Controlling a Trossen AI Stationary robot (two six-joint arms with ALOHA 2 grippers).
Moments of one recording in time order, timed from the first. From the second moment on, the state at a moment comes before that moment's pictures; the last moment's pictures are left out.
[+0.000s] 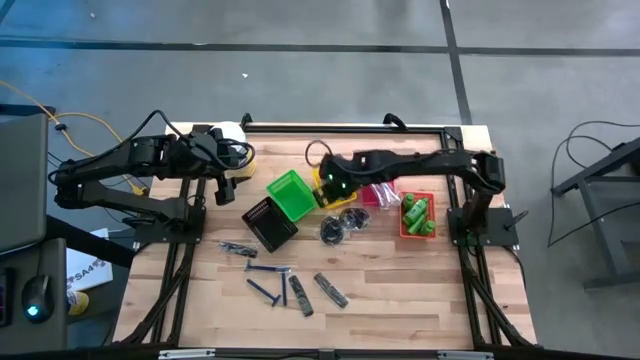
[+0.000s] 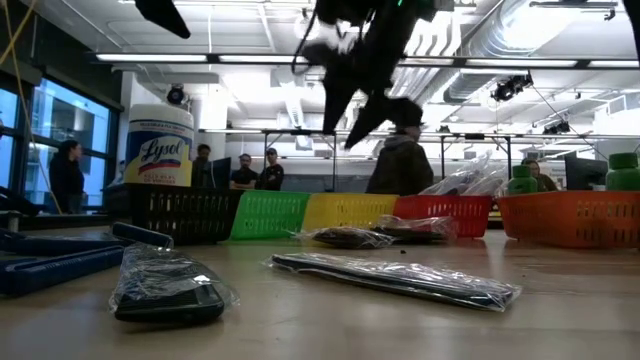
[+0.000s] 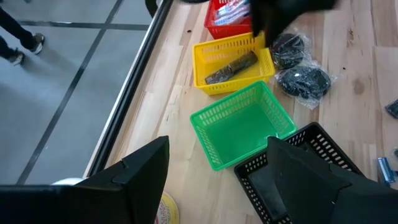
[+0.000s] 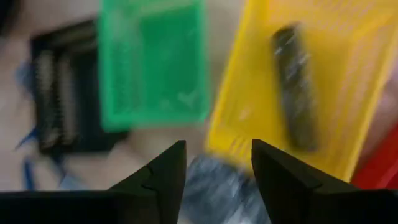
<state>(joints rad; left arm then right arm) 0.12 0.89 1.22 -1.03 -0.27 0.05 -0.13 1.84 1.50 -0.73 0.05 0.88</state>
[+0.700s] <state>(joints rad) 0.12 0.89 1.22 -1.14 -0.23 -0.08 0.27 1.82 1.50 -0.85 0.09 0.98</state>
